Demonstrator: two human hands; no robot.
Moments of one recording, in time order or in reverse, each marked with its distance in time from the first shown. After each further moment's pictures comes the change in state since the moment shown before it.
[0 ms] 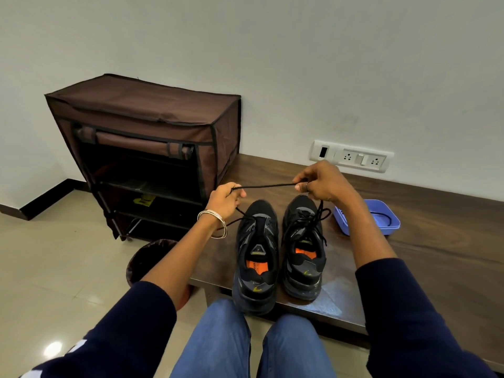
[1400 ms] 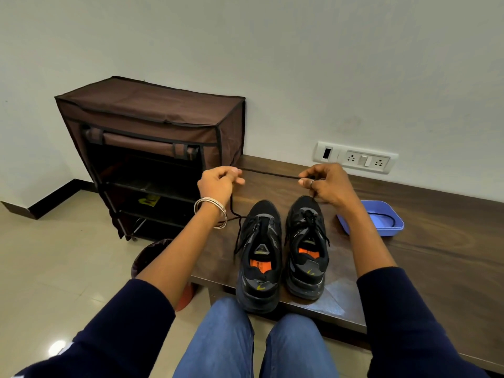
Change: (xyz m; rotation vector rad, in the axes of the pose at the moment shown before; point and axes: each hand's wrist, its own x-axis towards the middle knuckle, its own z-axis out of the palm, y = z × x) left_hand -0.012 0.034 -0.017 -0.202 0.367 0.026; right_hand -0.012 0.003 0.010 0.301 0.181 0.001
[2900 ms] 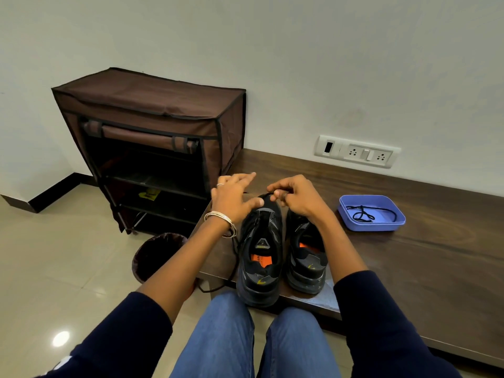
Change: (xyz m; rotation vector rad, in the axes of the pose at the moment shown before) left_hand -0.020 -0.022 0.008 0.828 -0.325 0.270; right_hand -0.007 0.008 0.058 -0.117 -0.256 -0.050
